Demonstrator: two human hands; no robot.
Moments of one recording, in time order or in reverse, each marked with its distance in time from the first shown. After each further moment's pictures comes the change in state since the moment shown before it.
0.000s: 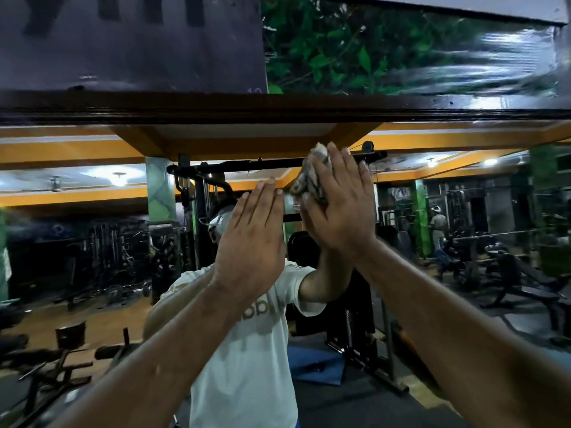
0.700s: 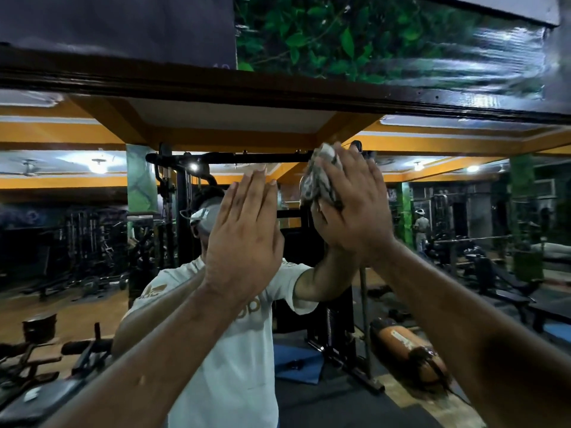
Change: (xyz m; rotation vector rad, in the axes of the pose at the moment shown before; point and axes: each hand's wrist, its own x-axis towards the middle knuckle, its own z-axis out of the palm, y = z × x) left_hand 0.017 0.044 0.029 -0.053 0.124 -0.069; right_hand -0.014 0.076 -0.012 -0.009 -0.038 -0.101
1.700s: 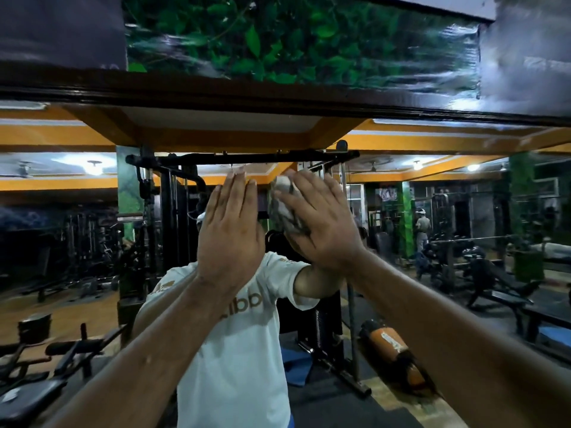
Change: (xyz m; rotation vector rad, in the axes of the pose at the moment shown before) left_hand 0.049 0.131 0.057 0.008 -0.004 -0.095; right_hand -0.045 0.124 -0.022 0.098 -0.042 -0.242
